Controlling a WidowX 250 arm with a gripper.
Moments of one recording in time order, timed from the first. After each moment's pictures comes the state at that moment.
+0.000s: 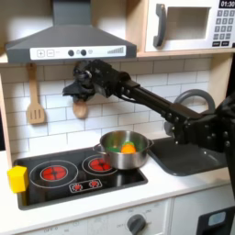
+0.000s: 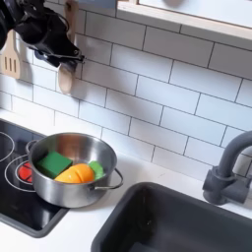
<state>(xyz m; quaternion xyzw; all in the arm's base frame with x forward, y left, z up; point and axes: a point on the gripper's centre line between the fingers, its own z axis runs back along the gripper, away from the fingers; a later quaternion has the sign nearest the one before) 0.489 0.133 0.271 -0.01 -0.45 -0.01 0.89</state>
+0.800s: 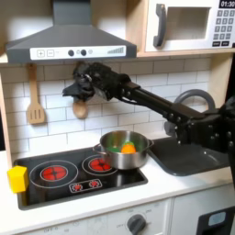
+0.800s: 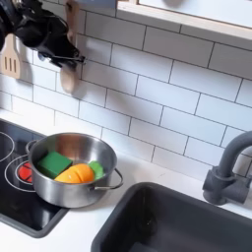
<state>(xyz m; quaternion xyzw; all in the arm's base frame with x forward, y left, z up) 0.486 0.133 0.270 -0.01 -0.47 -0.02 0.88</state>
